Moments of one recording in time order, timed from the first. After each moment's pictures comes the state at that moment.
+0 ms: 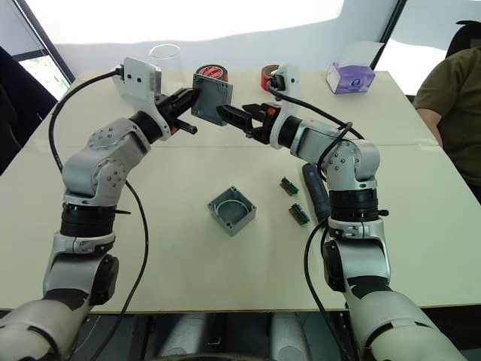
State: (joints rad) left arm -0.83 0.35 0.04 0.02 -0.46 0.60 -0.33; right arm -0.94 -0.28 -0.12 0.11 0.76 0.97 0.41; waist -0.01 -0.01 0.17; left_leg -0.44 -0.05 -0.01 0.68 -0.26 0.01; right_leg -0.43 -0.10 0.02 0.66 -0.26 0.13
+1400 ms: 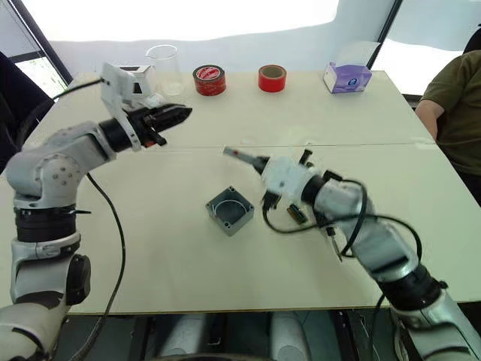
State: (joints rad) left arm -0.78 0.51 0.13 -0.06 -0.66 0.91 -0.59; right arm -0.35 -0.79 0.34 -0.45 -0.15 0.16 0.46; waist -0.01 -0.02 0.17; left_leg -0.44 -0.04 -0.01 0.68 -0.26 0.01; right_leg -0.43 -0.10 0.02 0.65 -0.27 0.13
